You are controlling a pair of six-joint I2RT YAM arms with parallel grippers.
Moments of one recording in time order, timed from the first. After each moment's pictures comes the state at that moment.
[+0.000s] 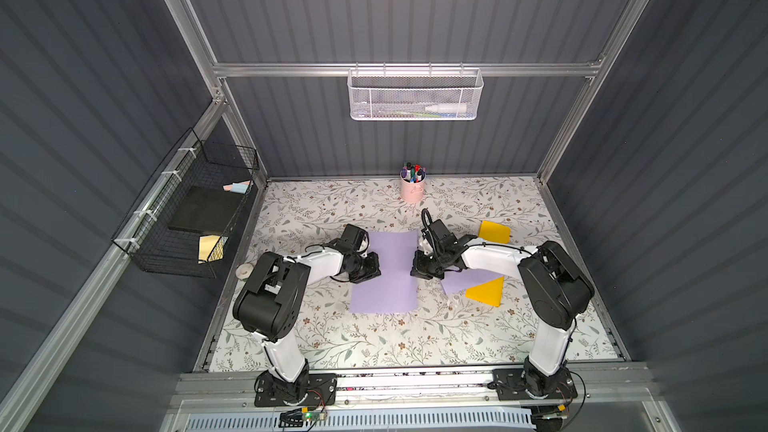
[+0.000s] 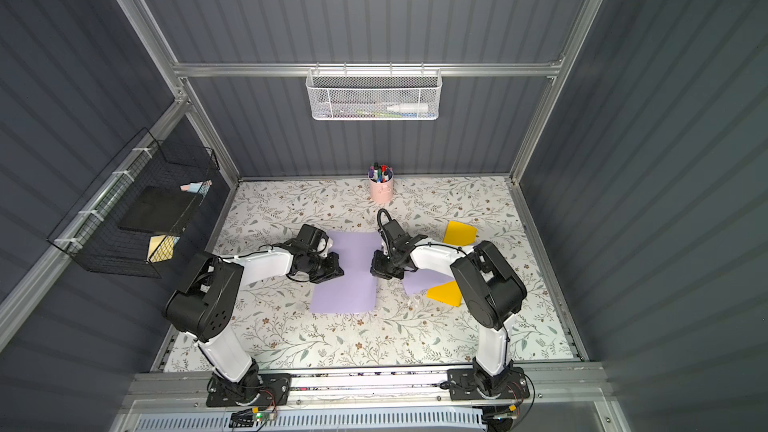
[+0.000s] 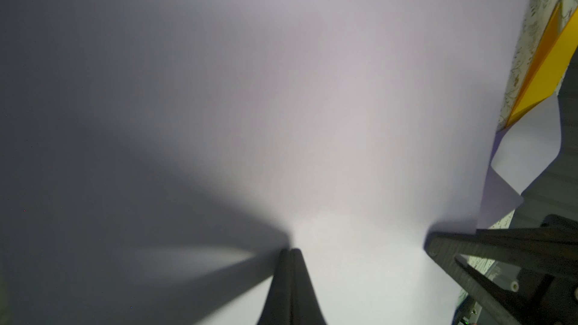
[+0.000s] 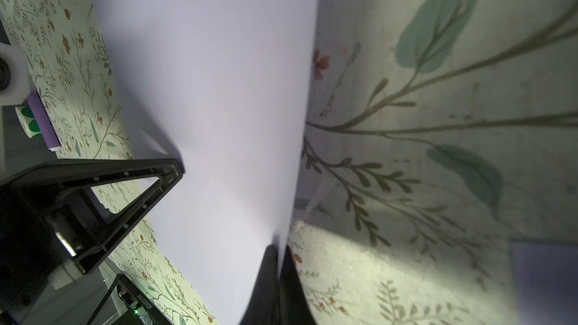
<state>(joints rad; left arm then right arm) -0.42 1.76 0.92 -0.29 0.41 -0.62 0.68 1.86 1.12 -0.36 -0.35 0.77</state>
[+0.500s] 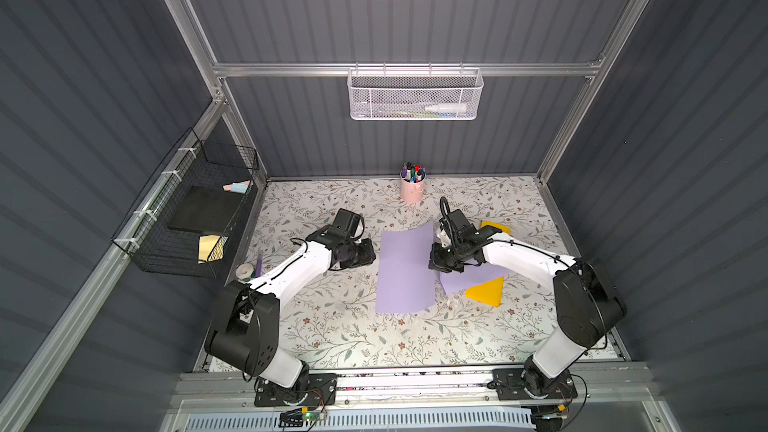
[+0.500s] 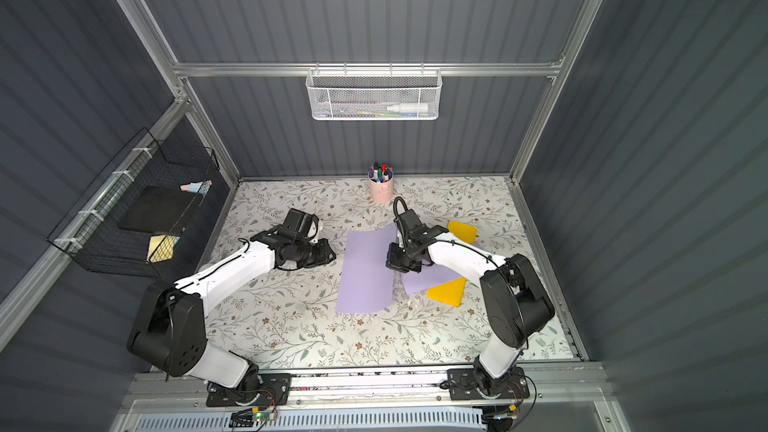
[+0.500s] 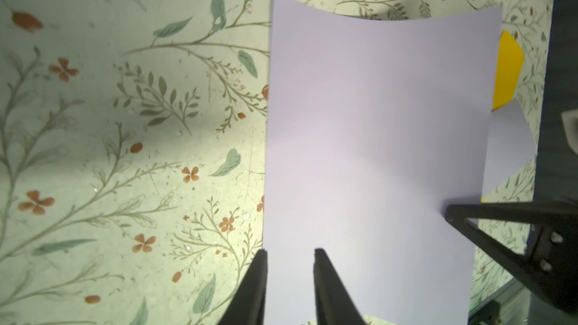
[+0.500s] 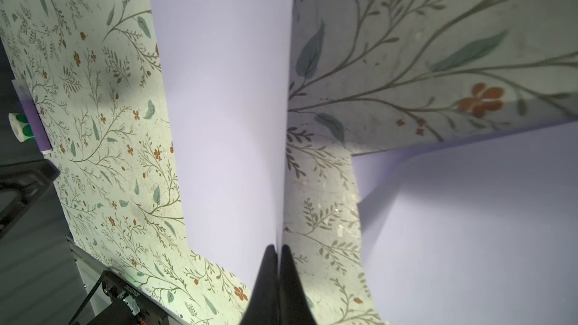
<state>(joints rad) -0.43 1.54 1.02 -0.53 0.25 -0.53 0.59 1.68 1.12 -0.59 -0.28 0.68</state>
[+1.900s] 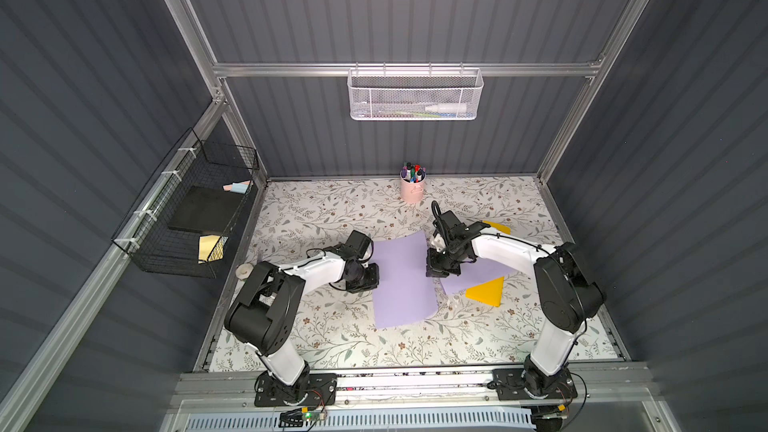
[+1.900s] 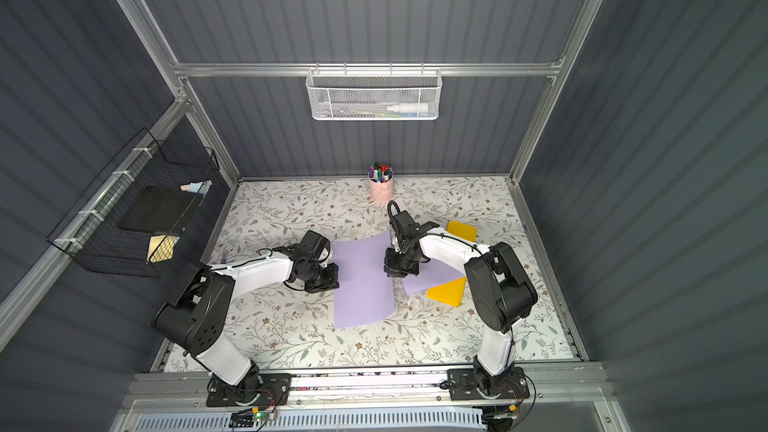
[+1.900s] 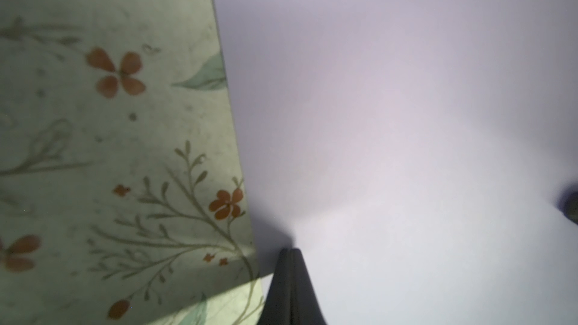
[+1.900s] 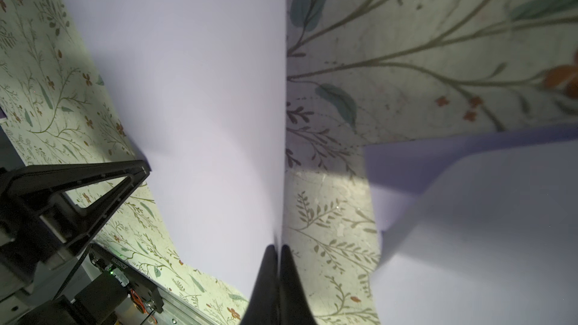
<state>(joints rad) -0.49 1.67 0.88 -0.45 0.31 -0.57 0.61 1.80 1.21 -0.69 -0.36 0.61</state>
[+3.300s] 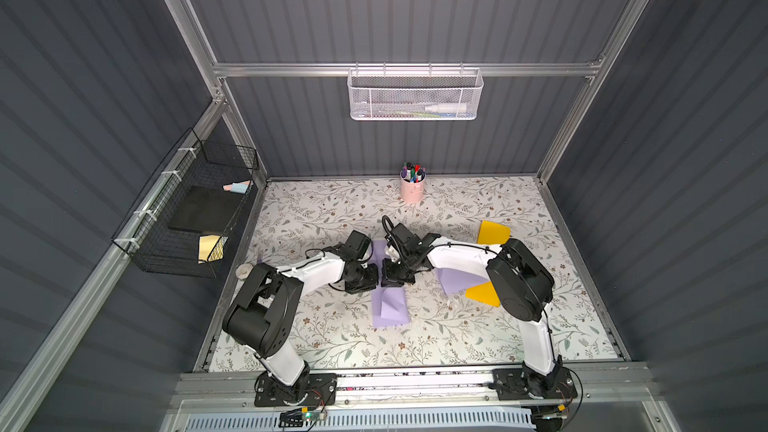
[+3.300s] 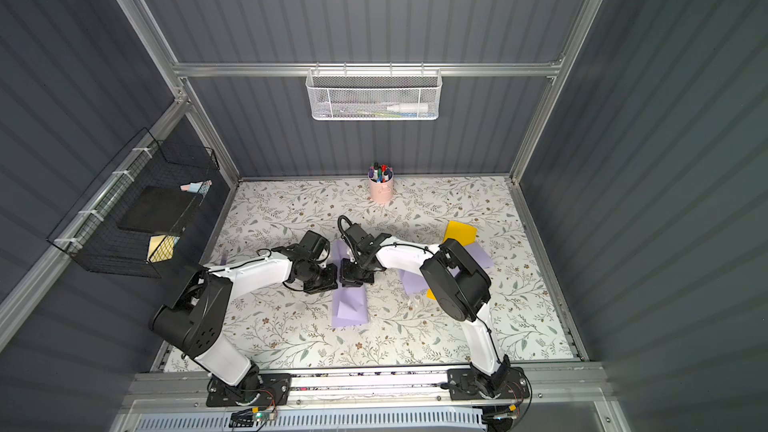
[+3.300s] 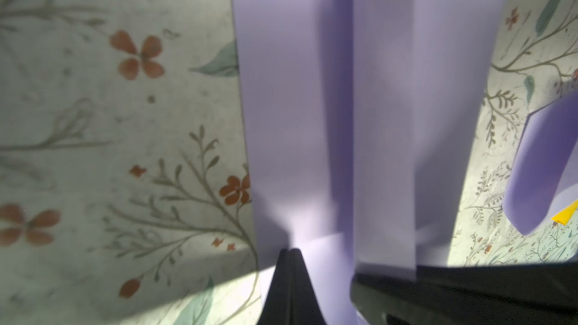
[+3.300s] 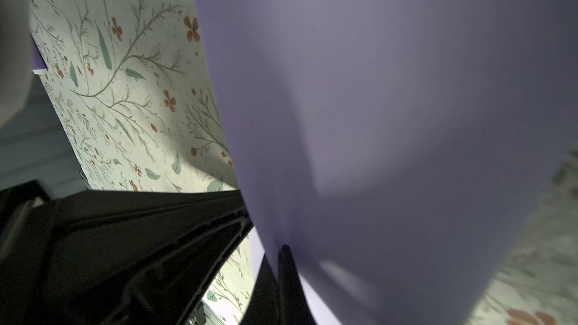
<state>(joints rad) -0.49 1.64 0.89 -0.49 0.29 -0.59 0.87 2.06 1.42 -0.50 -0.42 0.80</state>
